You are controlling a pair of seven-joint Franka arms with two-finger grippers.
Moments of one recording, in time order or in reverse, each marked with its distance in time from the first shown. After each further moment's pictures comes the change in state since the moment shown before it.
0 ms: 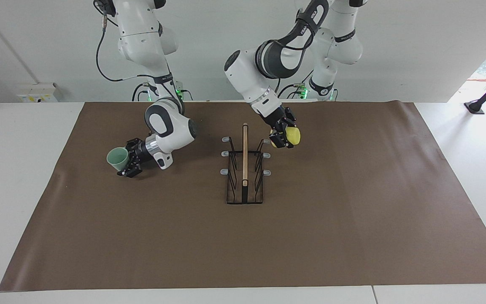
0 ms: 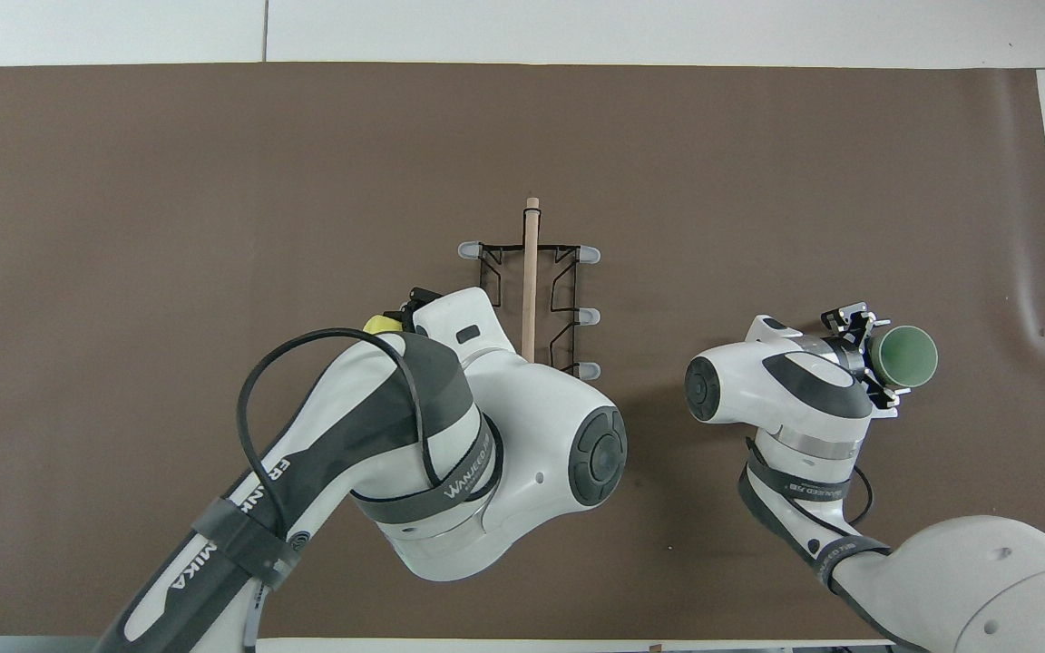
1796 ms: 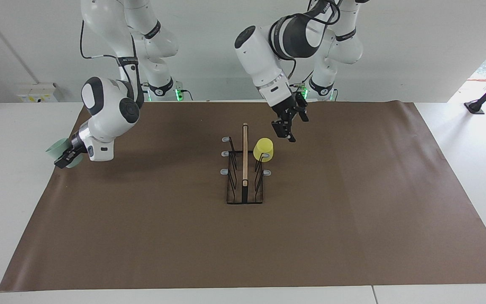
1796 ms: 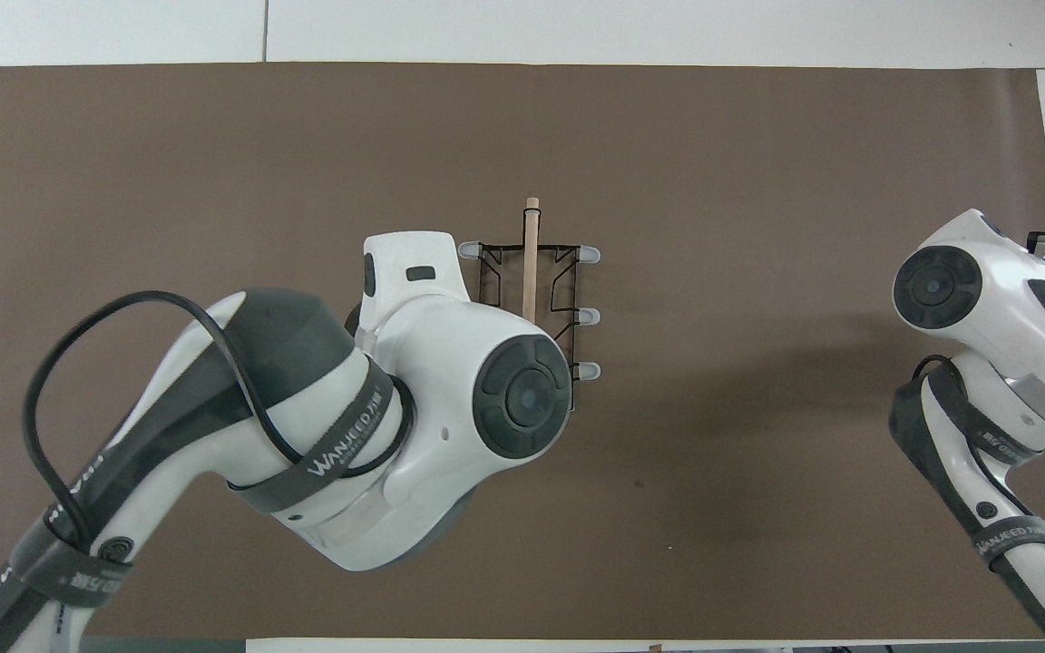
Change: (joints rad) left arm 0.122 -0.080 0.015 0.100 -0.165 0.007 0.520; right arm -0.288 -0.198 0.000 0.172 0.189 0.107 -0.066
